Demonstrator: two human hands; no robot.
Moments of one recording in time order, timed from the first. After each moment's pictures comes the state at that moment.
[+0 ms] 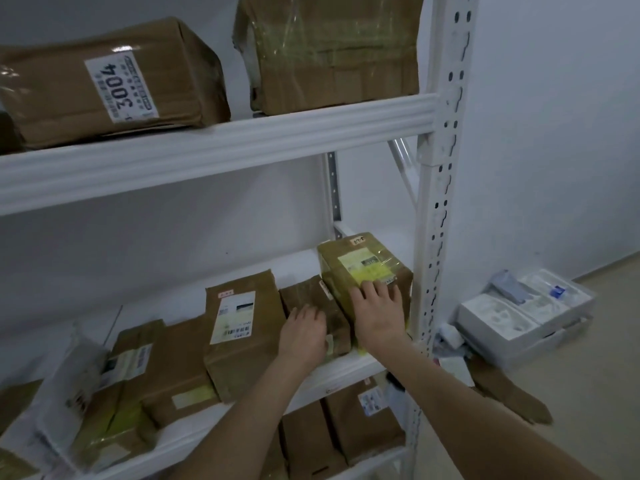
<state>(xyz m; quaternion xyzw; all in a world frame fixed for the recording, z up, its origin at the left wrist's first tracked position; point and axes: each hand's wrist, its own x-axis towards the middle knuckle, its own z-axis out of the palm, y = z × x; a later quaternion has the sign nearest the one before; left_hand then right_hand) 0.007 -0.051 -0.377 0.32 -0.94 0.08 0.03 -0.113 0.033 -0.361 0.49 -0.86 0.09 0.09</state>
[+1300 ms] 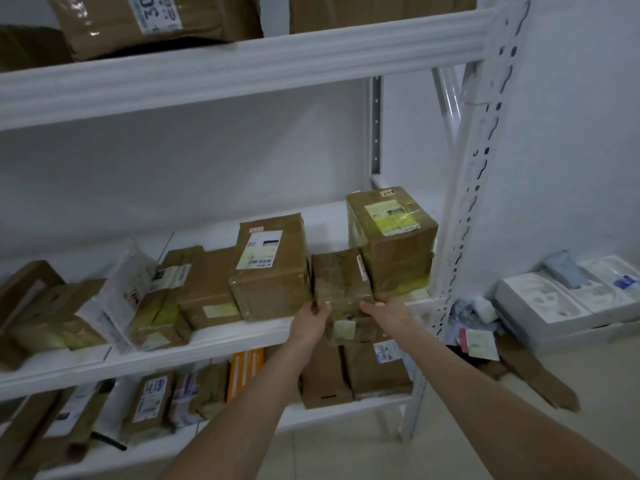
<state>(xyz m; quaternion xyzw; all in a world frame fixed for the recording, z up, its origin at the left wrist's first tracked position) 0.043 0.003 -0.432 0.57 -0.60 -0.52 0.21 -0.106 0.064 -0.436 0.27 -0.77 0.42 -0.39</state>
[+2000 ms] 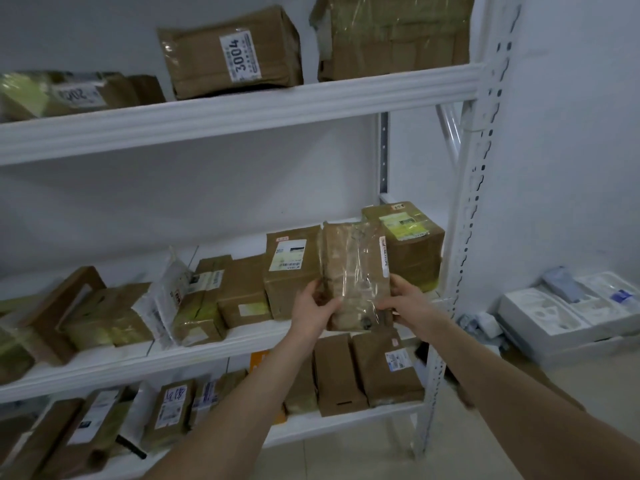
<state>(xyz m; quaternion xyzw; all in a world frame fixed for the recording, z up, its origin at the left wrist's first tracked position) 0.107 0.038 -0.373 0.46 -0.66 -0.49 0.33 -0.070 0.112 -0.380 0.34 -0.63 0.54 -0.45</state>
